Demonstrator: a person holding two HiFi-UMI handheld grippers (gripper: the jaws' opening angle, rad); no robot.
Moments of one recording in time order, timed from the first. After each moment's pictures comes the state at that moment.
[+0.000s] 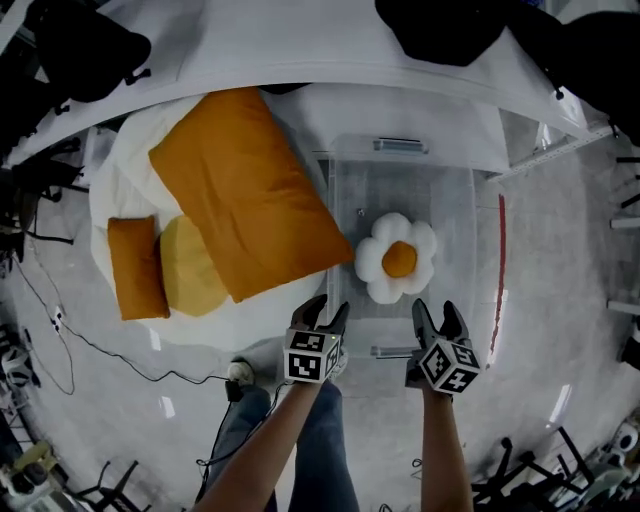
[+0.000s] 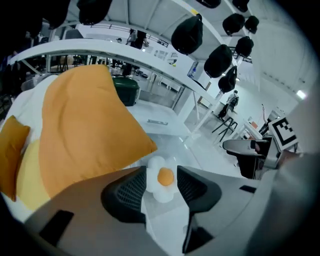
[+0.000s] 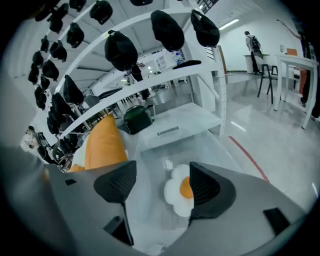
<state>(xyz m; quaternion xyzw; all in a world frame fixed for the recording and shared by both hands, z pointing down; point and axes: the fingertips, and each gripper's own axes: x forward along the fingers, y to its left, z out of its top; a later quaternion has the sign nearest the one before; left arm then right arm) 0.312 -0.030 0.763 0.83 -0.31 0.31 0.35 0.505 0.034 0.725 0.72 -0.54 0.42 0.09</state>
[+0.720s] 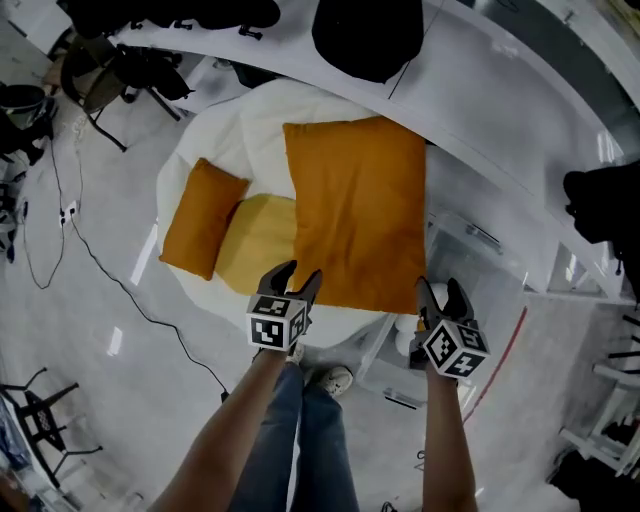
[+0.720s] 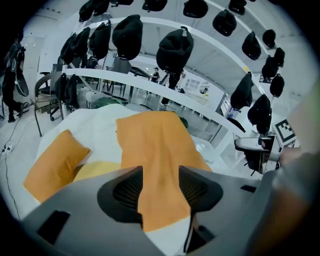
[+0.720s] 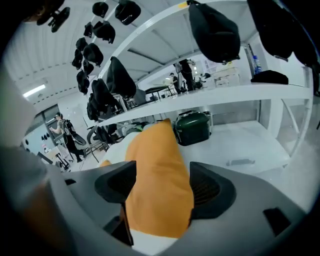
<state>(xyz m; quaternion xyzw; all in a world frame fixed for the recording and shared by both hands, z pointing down) 0.034 -0.194 0.682 0.77 -0.51 0.20 0.34 0.291 -0.208 0.627 0.58 -0.73 0.32 0.13</state>
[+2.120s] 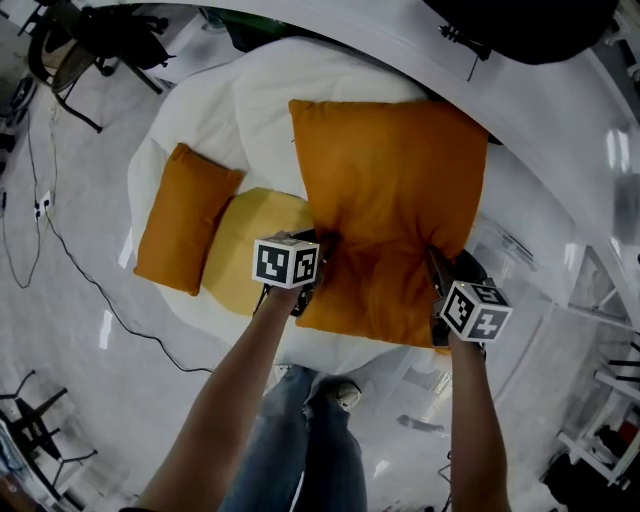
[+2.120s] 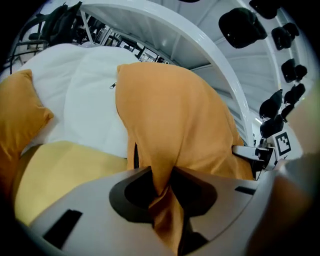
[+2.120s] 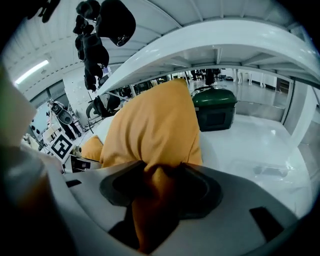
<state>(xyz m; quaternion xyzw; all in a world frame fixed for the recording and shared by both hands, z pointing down) 0.010 -0.329 0.874 0.76 -0.40 0.18 0.48 0.222 -0.339 0.785 0.52 -0.75 0.33 0.26</state>
